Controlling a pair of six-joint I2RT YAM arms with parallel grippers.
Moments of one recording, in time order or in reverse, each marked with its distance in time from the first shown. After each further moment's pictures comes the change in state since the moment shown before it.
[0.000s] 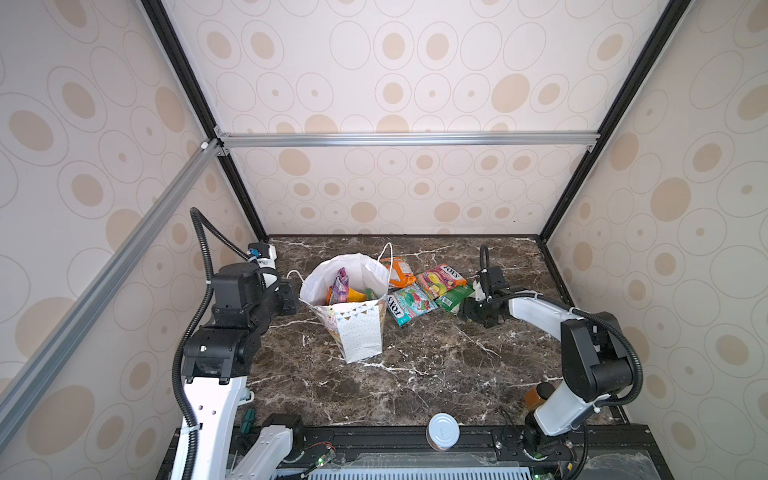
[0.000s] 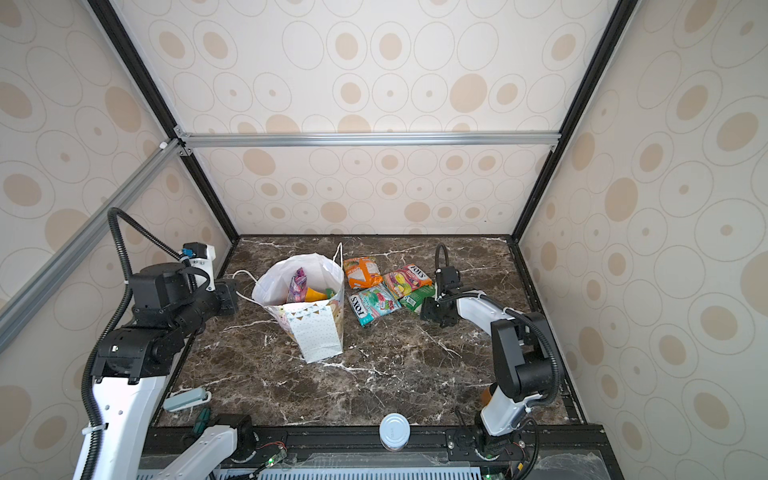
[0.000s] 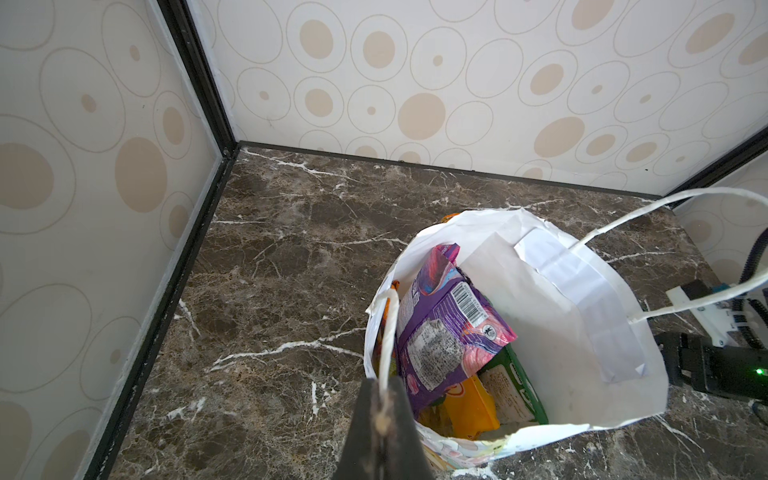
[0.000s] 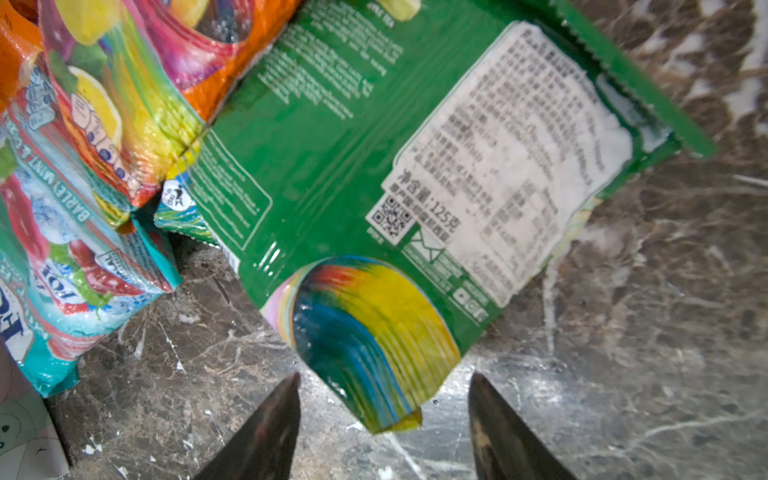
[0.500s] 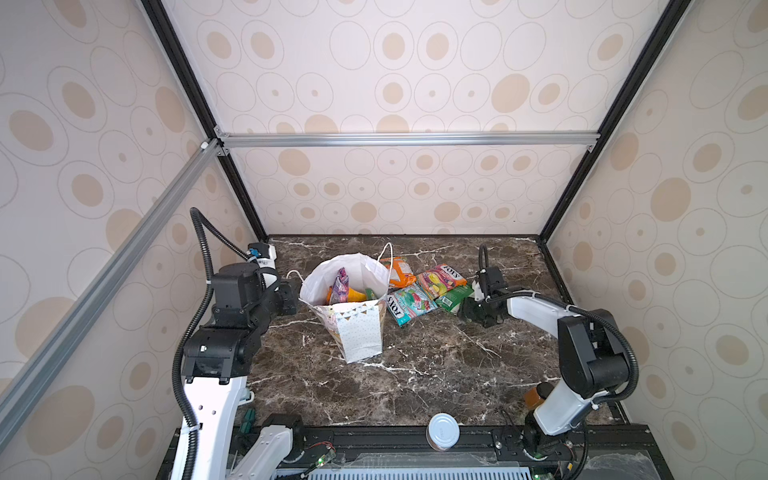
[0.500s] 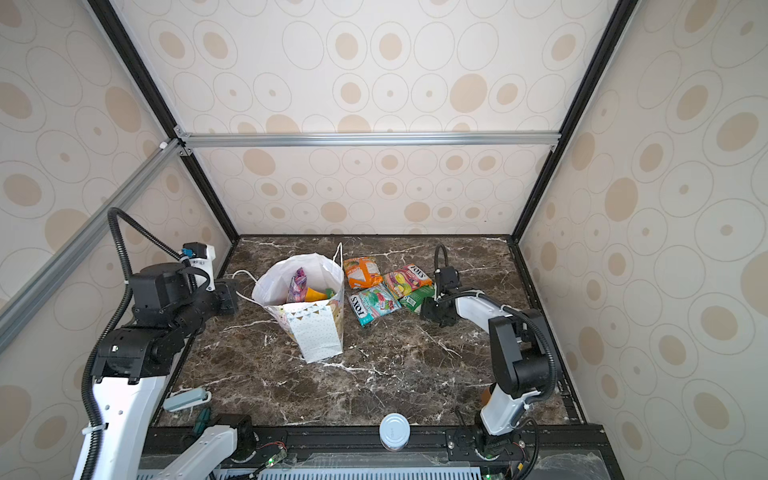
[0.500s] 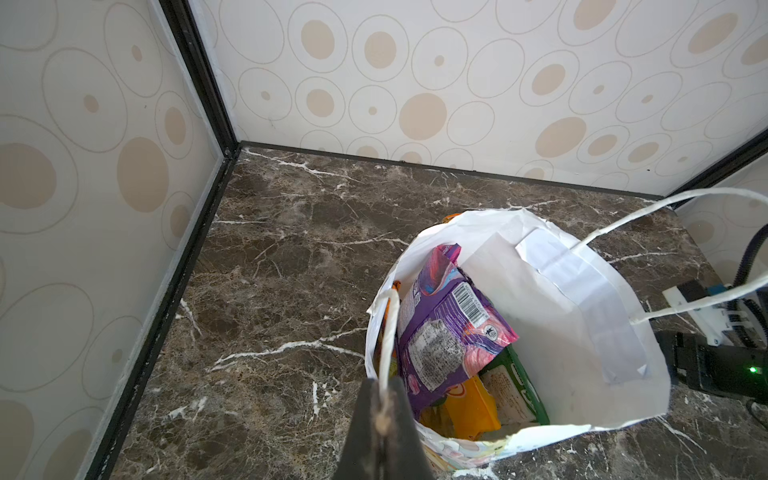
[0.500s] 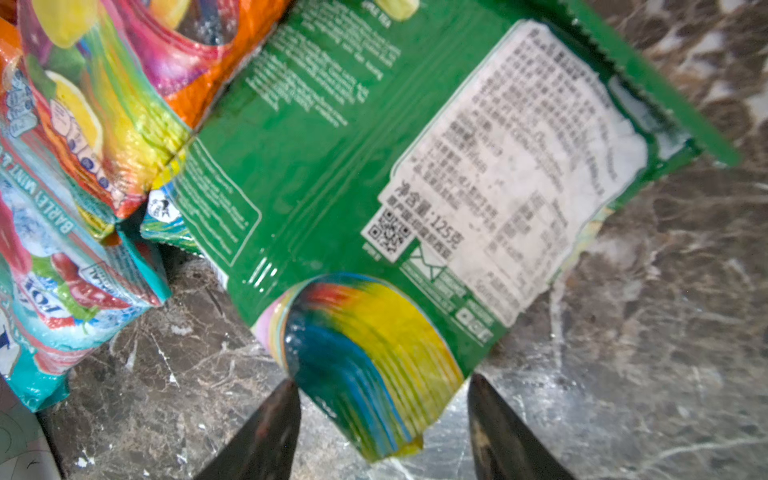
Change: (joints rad) left arm 0.000 0.000 0.000 0.000 -0.003 0.000; right arm 0.000 0.033 0.005 0.022 0.000 0.004
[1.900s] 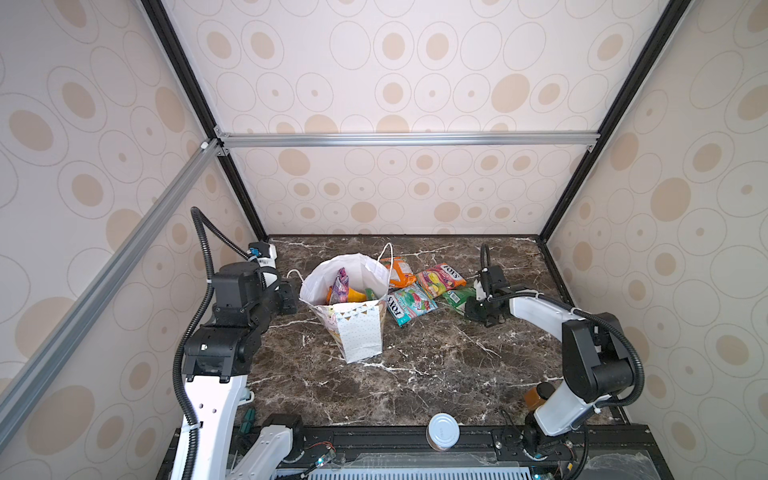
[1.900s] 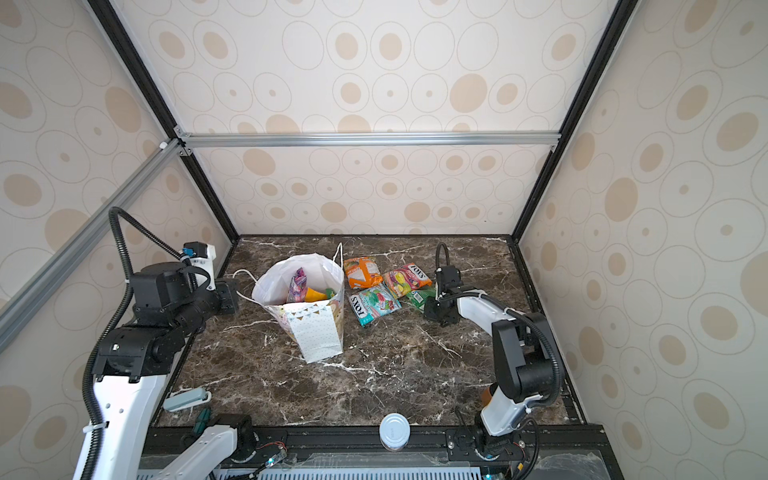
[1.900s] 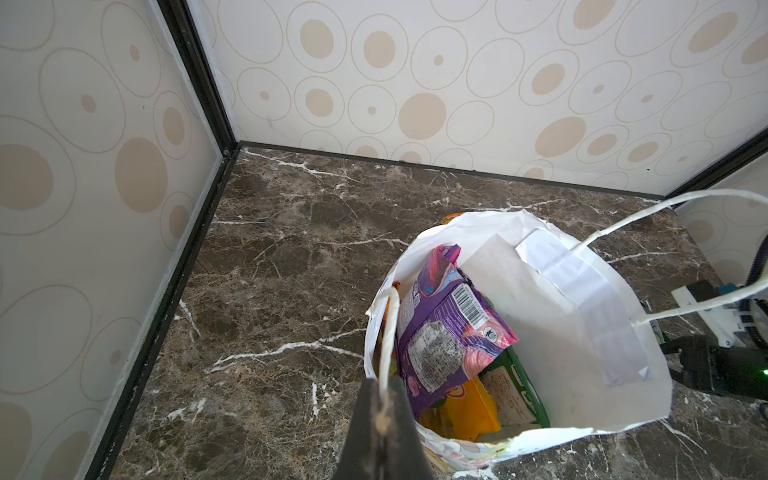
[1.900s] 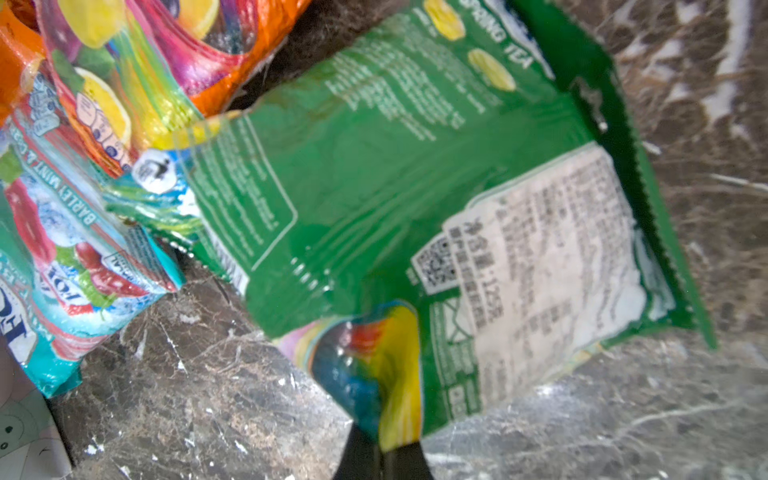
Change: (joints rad) left arm 0.000 0.005 0.000 0.003 0.005 0.001; right arm -0.001 -0.060 0.003 -0.056 0.008 -0.001
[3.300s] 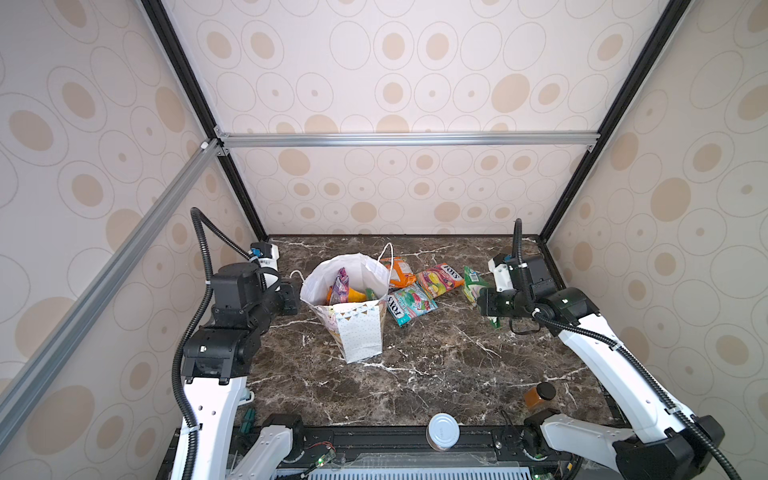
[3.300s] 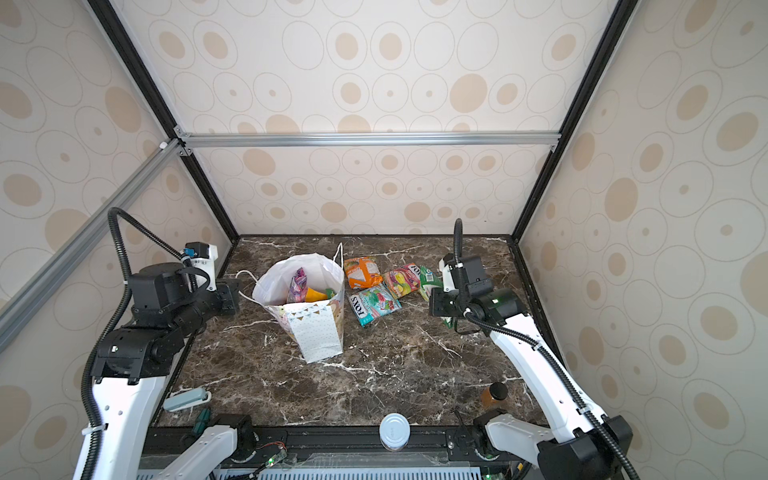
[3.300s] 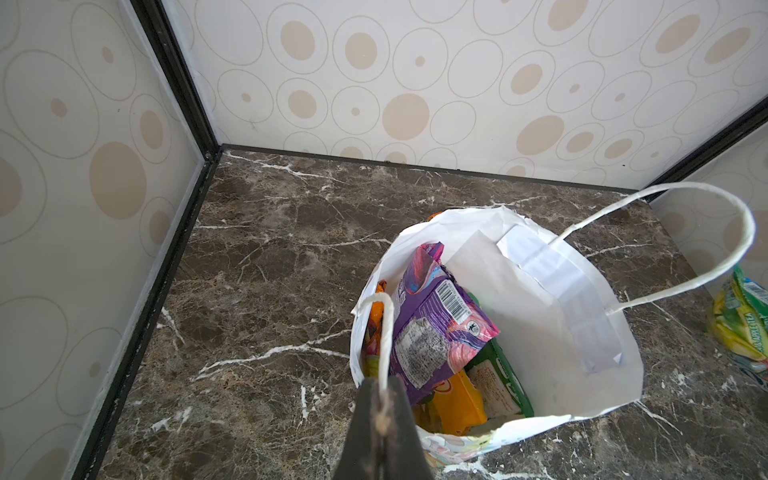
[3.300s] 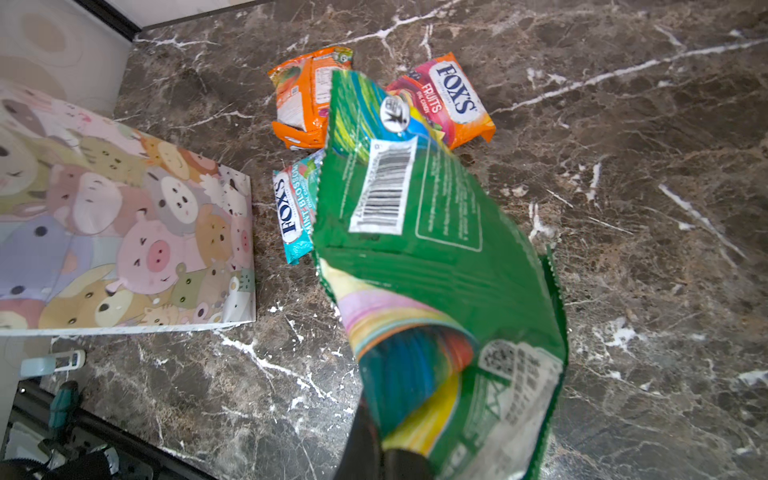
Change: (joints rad) left arm 0.000 -0.007 0.000 0.003 0.045 0.009; right arm 0.150 -0.491 0.201 -0.375 0.021 -0.053
